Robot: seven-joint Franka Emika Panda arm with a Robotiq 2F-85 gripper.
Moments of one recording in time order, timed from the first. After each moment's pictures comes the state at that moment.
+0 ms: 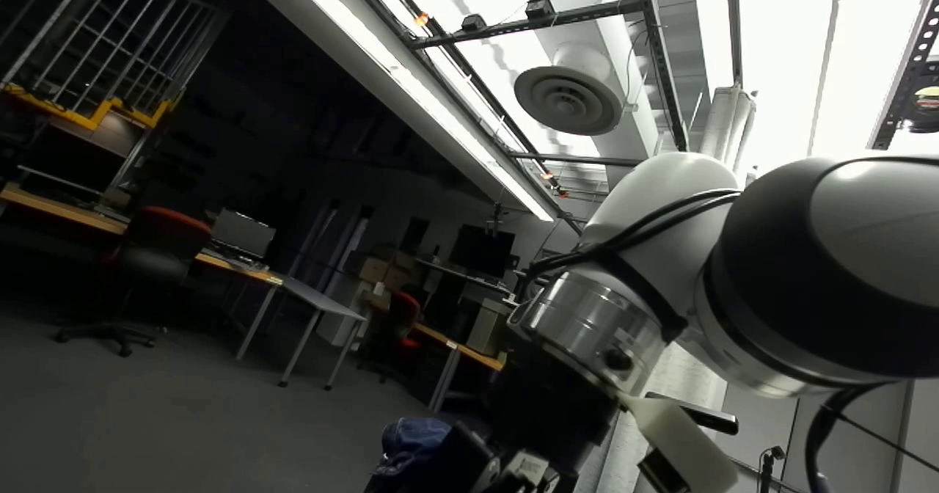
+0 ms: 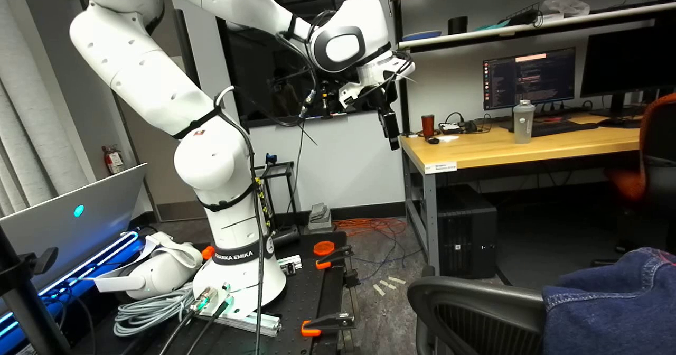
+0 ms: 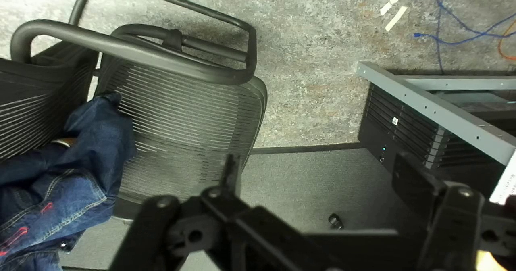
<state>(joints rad) 0.25 -0.54 0.24 -2.67 0.31 2.35 0.21</state>
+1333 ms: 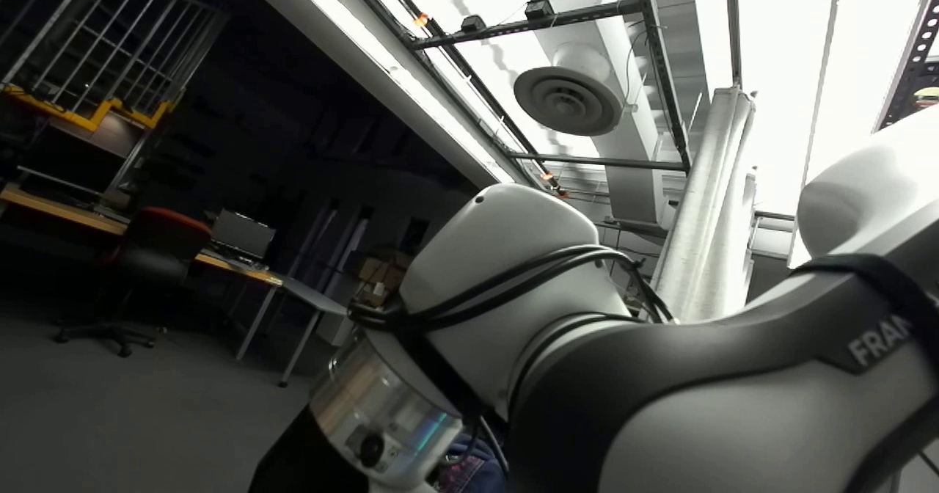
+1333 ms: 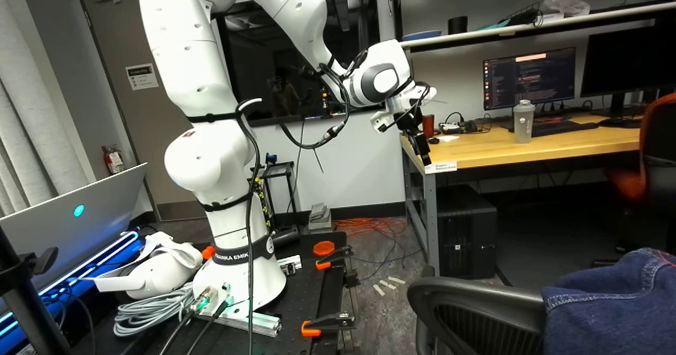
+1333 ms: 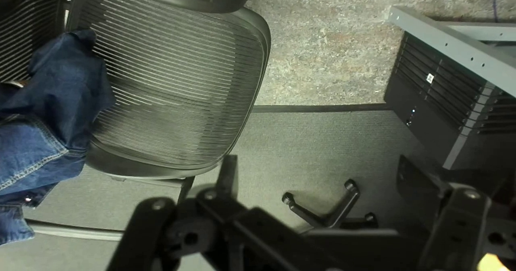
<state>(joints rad) 0.06 -0.06 0.51 -2.48 -0.10 2.73 0.60</state>
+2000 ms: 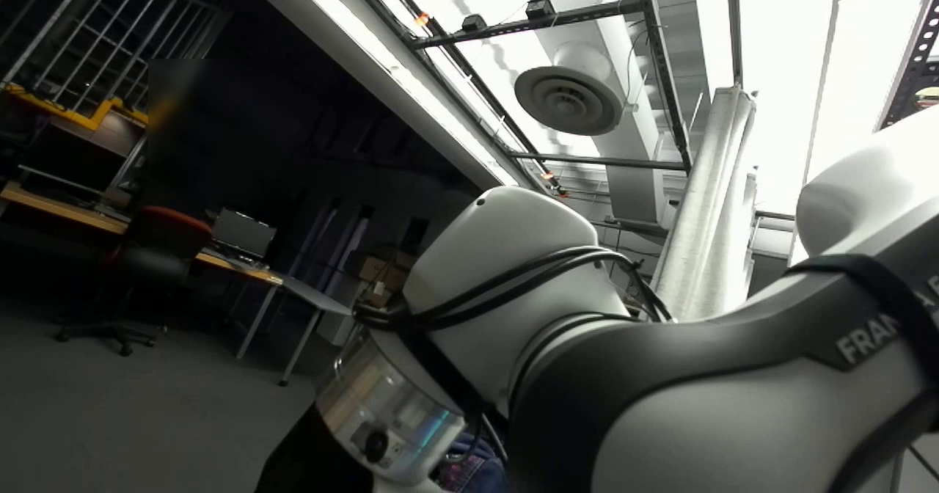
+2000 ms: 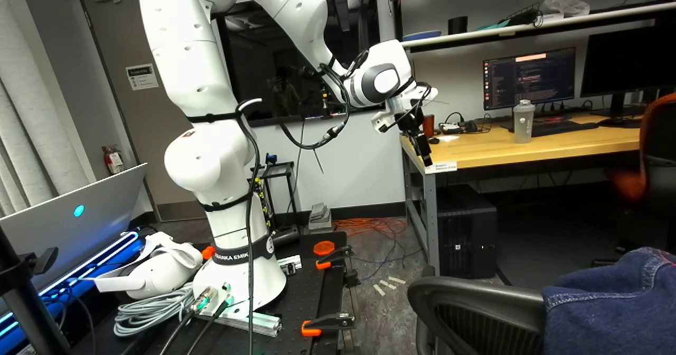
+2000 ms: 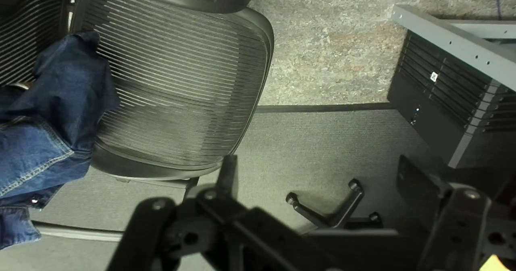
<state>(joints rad) 0.06 -0.06 0.50 -2.48 -0.10 2.73 0.60</state>
